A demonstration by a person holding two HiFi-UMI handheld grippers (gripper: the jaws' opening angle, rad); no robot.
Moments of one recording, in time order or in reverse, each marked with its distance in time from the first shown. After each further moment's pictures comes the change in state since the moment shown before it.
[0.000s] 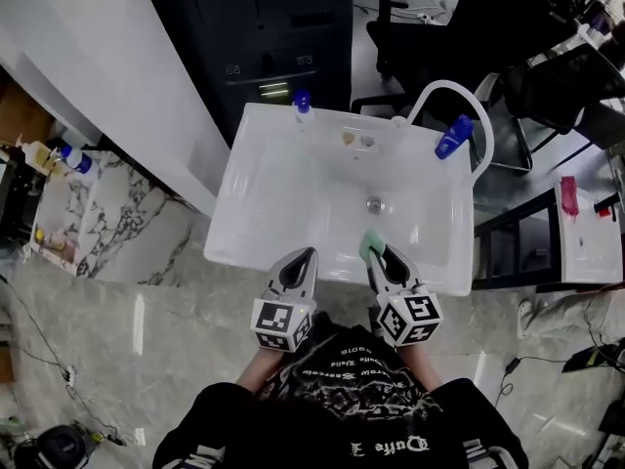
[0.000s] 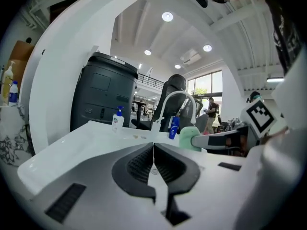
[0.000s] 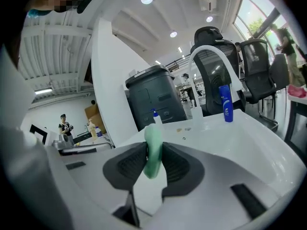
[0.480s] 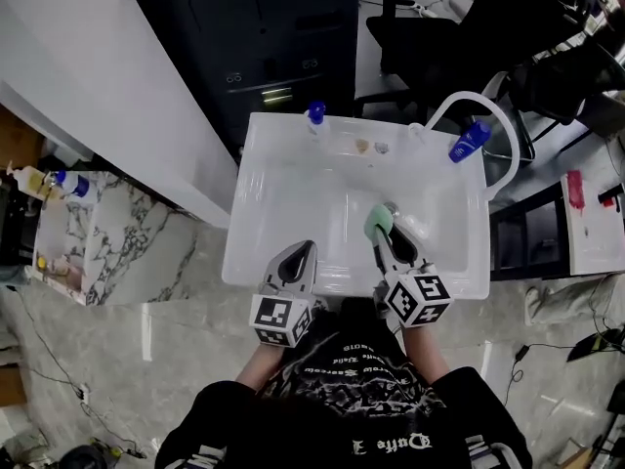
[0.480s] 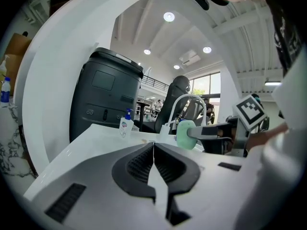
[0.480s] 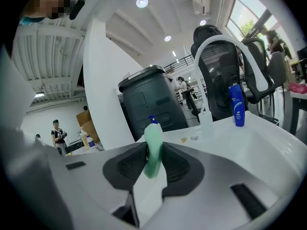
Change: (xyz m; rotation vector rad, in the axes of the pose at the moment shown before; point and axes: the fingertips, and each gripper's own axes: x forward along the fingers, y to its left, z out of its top) left arm 0.023 0.076 0.024 -0.012 0.006 -0.036; right arm 0.081 0.012 0.043 0.050 -0.052 -0.045
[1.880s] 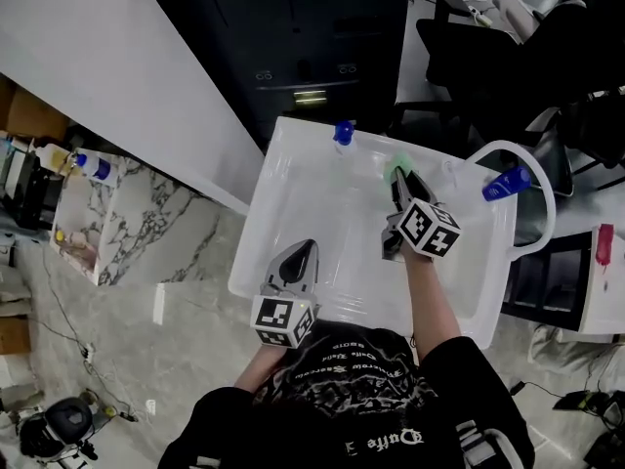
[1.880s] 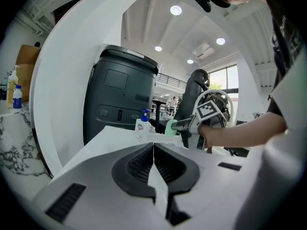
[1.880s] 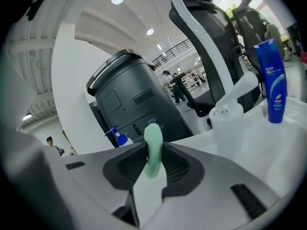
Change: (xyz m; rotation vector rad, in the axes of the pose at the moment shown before) left arm 0.054 0.047 0.022 -0.028 0.035 0.198; right arm 0.193 -0.097 0.050 0.198 0.057 -0.014
